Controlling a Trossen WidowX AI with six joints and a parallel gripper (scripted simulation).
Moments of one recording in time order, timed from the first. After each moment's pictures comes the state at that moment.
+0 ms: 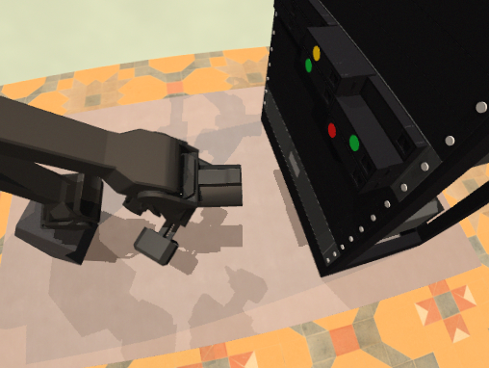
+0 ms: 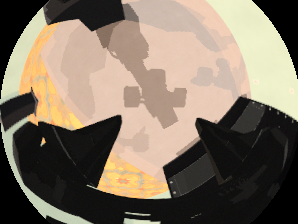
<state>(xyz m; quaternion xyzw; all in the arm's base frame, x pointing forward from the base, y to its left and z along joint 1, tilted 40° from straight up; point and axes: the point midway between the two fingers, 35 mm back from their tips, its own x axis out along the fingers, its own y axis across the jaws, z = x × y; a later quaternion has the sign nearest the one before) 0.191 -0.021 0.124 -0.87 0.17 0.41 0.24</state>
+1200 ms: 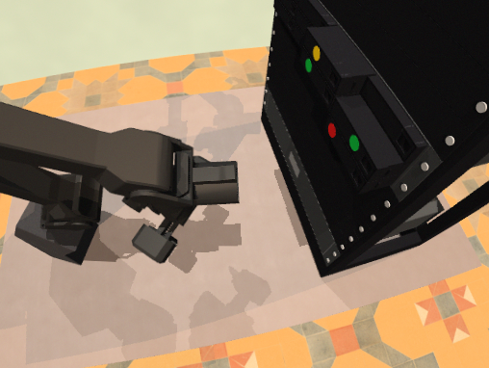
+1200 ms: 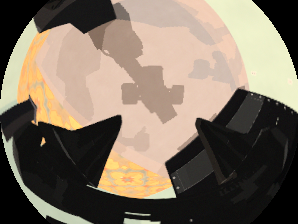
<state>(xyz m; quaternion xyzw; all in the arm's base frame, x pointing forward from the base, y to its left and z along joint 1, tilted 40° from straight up) 0.192 -0.019 0.127 -0.87 0.17 0.38 0.27</state>
